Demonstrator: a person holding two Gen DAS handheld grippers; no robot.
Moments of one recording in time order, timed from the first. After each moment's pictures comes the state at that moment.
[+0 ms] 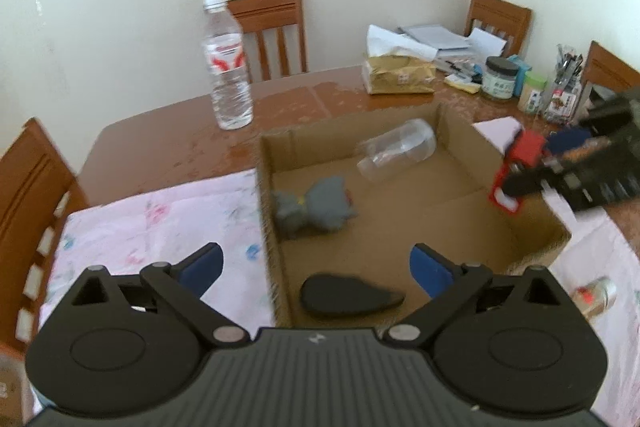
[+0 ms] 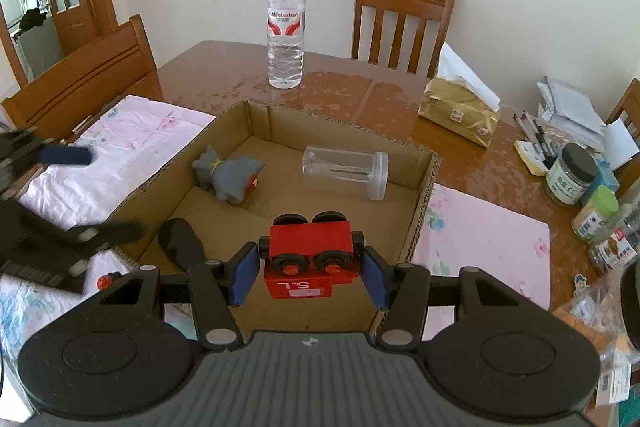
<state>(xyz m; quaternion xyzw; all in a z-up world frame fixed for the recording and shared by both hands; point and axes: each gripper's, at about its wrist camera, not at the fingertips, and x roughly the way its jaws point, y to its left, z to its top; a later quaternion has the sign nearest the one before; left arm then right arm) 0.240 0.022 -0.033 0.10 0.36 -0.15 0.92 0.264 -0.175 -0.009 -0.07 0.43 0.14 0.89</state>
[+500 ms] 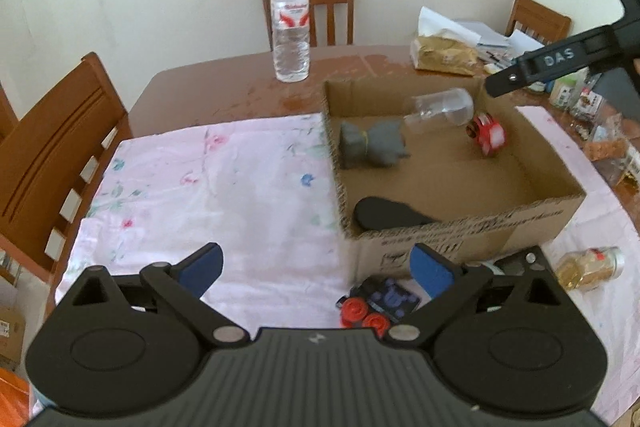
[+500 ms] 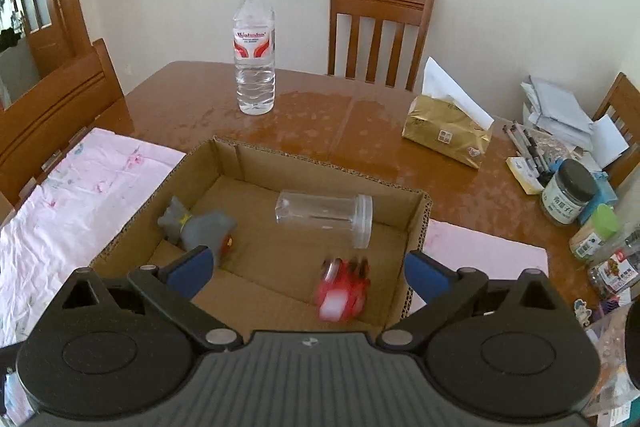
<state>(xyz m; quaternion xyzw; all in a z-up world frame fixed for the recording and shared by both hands) 0.197 0.071 -0.046 0.06 0.39 -0.09 0.91 0.310 -0.168 -0.009 -0.06 0.42 0.10 0.90</state>
